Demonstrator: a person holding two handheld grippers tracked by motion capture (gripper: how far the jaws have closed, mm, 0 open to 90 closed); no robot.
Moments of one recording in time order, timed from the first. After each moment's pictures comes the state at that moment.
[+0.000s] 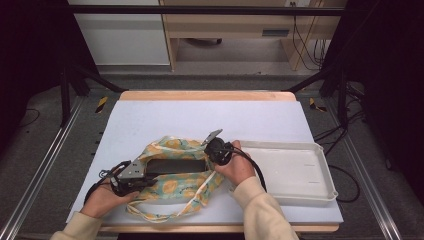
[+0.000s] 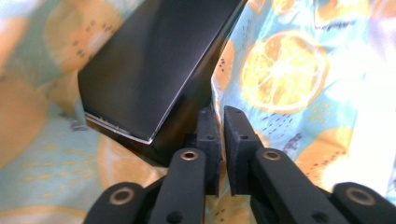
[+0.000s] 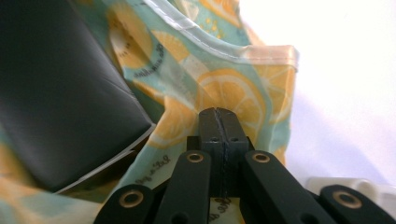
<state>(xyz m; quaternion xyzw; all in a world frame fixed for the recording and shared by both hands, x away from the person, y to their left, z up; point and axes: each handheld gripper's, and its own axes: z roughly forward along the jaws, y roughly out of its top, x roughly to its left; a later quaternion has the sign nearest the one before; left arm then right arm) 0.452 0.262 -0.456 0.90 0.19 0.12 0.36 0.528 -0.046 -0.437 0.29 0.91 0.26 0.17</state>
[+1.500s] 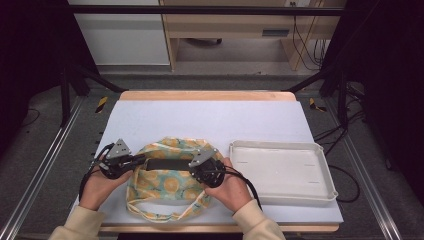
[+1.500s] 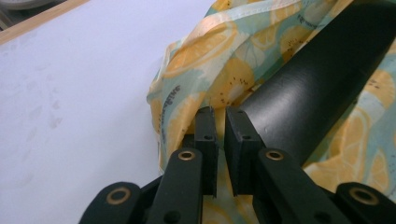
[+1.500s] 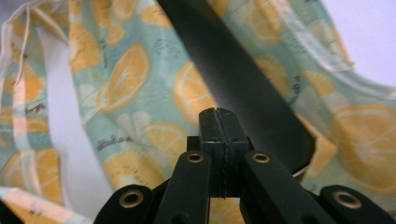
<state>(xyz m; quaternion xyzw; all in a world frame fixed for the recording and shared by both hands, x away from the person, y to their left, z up) 0.478 0.285 -0.428 0.84 0.32 0.20 0.38 0.457 -0.021 -0.423 0.22 0.90 0.36 0.13</state>
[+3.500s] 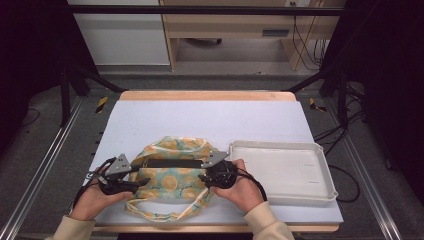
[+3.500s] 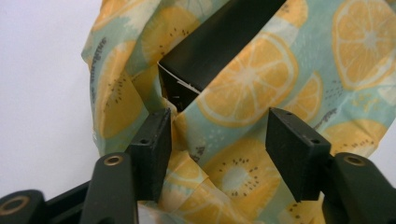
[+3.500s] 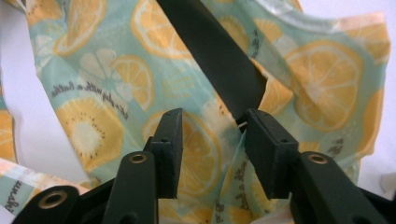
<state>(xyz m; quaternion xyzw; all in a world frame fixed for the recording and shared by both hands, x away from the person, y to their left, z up) 0.452 0.288 -0.452 0.87 0.28 0.16 0.37 0.460 -0.052 -0.437 0.24 0.89 0.35 0.16</state>
